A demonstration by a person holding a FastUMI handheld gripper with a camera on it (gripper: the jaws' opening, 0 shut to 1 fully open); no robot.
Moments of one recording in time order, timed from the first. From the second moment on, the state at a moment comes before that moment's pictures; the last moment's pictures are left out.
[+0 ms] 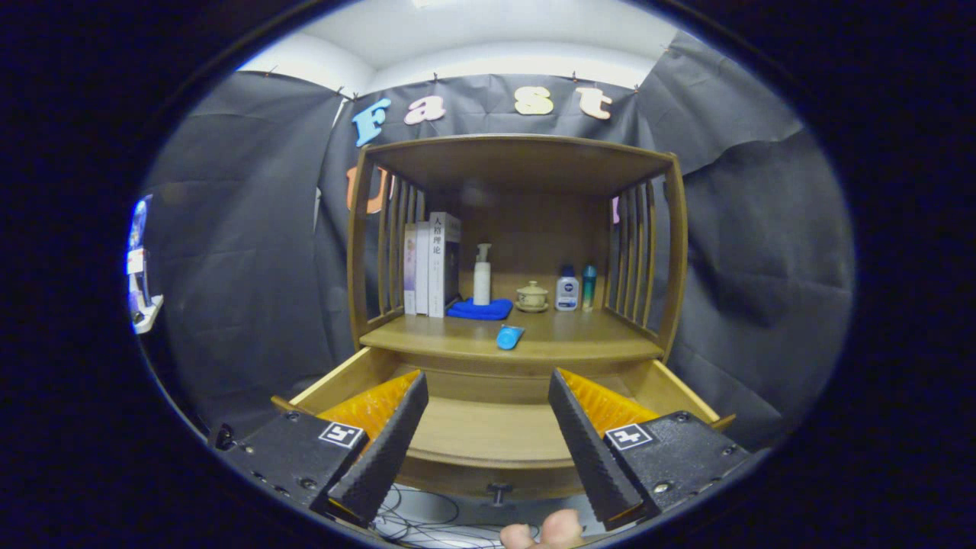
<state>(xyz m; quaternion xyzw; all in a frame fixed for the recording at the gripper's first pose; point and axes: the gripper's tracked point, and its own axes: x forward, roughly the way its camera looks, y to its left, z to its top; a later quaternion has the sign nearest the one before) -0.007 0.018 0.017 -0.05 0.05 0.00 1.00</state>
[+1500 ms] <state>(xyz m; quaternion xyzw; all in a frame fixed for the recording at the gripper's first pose) 0.004 -0.029 -0.124 -0.04 0.09 -0.06 0.99</state>
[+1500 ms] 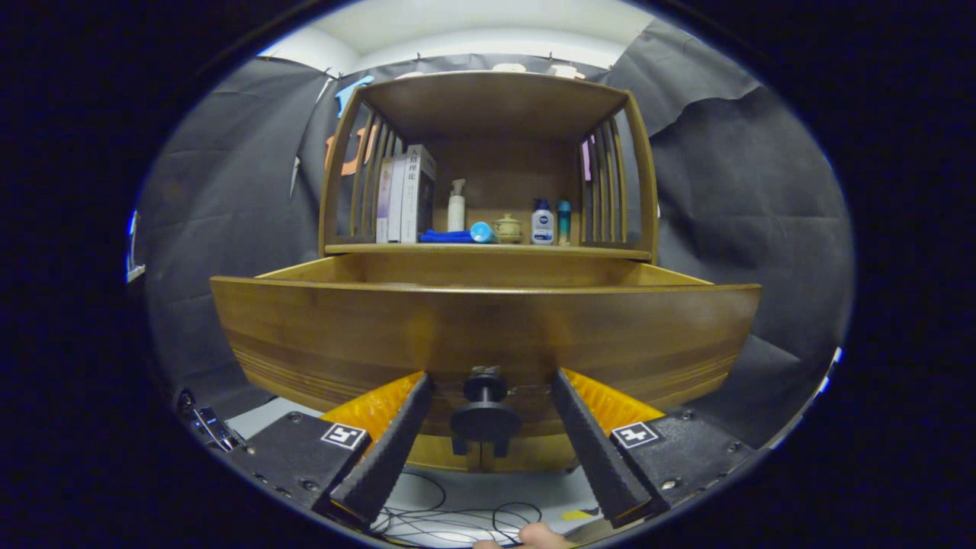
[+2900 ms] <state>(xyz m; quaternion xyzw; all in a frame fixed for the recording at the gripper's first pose) 0.153 -0.042 -0.105 -0.05 0.12 -0.08 0.99</state>
